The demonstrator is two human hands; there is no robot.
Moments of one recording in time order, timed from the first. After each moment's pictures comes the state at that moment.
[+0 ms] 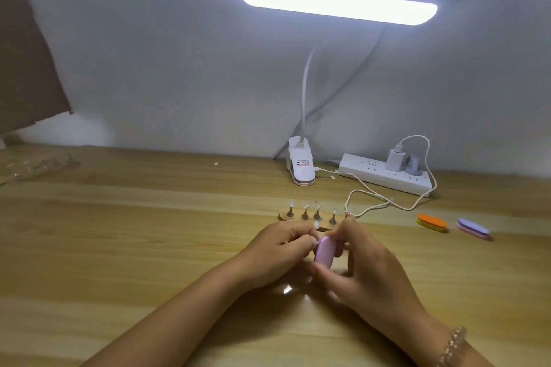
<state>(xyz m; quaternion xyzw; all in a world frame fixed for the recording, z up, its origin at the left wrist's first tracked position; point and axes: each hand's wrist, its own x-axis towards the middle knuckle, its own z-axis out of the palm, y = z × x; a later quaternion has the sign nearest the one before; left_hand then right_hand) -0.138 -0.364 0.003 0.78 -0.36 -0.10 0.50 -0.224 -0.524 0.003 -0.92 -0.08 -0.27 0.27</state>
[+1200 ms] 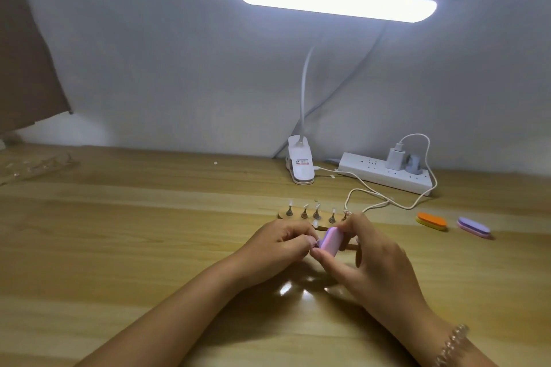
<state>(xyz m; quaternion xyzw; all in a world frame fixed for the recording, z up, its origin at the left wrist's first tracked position) -0.134 -0.364 0.002 0.76 -0.36 -0.11 0.52 -0.223 -0.528 0.004 -0.92 -0.05 -0.30 0.26</state>
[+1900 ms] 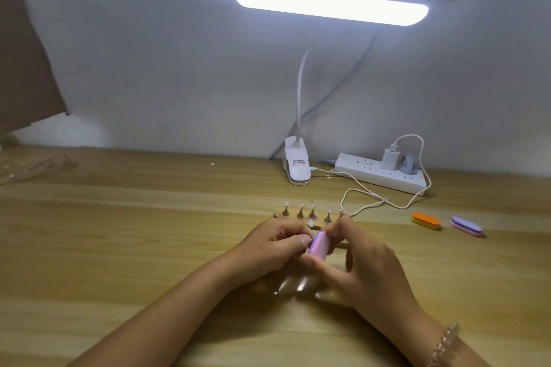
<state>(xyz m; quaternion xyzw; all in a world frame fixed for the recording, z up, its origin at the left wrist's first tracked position) -0.134 -0.359 0.002 0.75 -0.36 -0.14 0.53 -0.223 -0.526 0.002 -0.92 -0.06 -0.29 0.27</state>
